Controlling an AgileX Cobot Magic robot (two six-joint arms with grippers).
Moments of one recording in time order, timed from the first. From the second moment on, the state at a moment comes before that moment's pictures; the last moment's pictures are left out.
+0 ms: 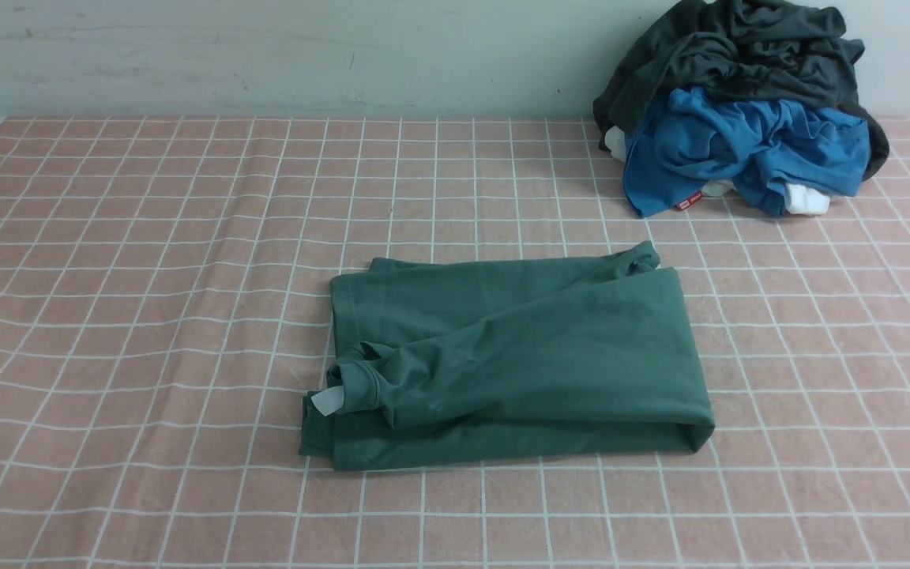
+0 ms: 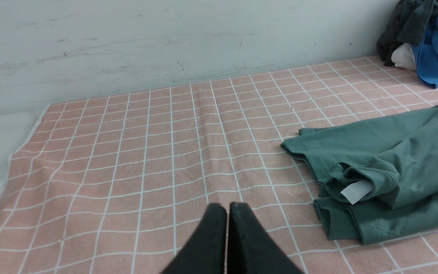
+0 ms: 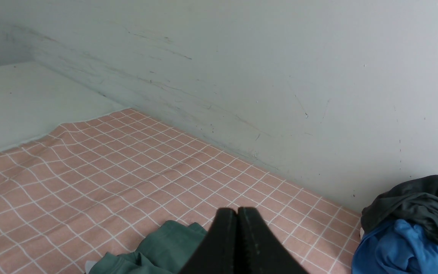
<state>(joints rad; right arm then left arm) 0.46 0.65 -0.88 0.31 0.51 -0.37 -0.18 -0.02 -0.39 0.10 0.67 0.00</state>
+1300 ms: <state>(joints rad) -0.11 -0.01 0.02 -0.06 0.36 0.15 -0.18 -0.02 -0.39 0.10 0.67 0.00</state>
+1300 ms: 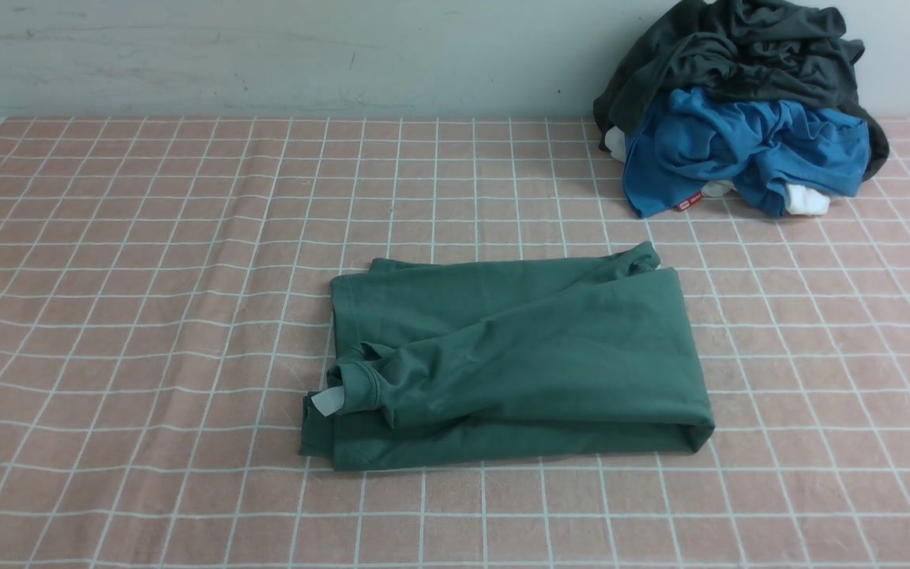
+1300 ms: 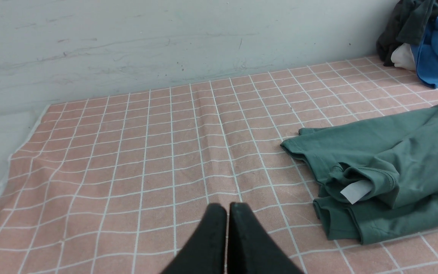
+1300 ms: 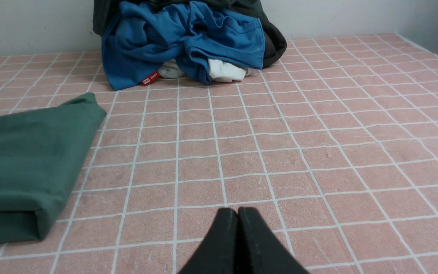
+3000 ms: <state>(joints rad) -0.08 -0.01 0.02 -0.03 0.37 0.15 -0.18 -0.02 -0.39 0.11 0.68 0.00</state>
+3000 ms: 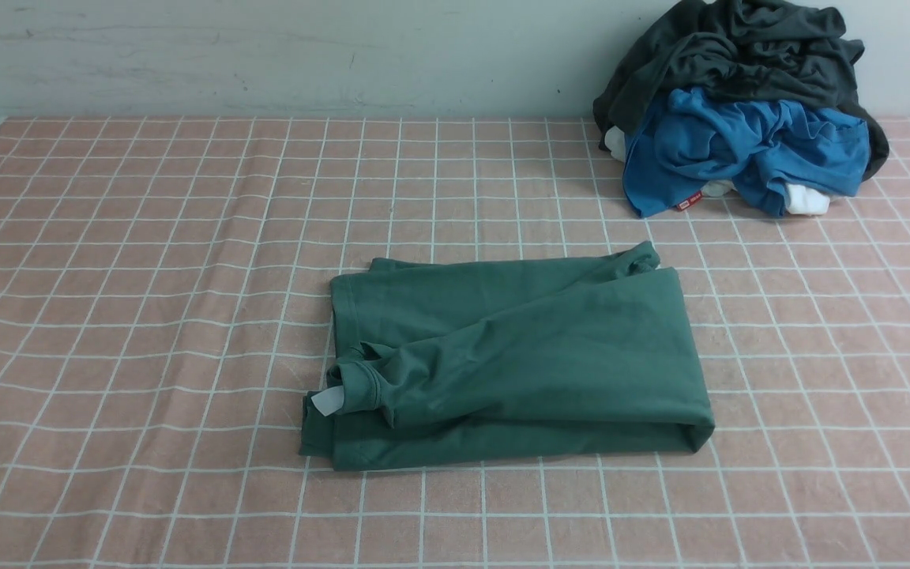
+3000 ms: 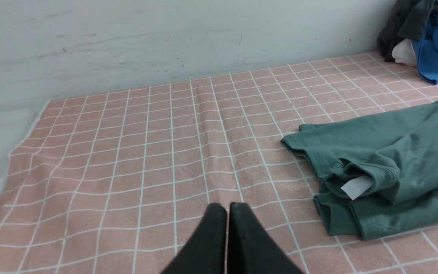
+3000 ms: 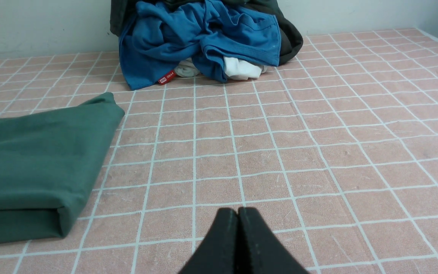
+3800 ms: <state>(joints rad) -0.08 -0.01 0.02 -0.03 0.37 0.15 0.10 -0.02 0.02 0.05 0.32 0.04</state>
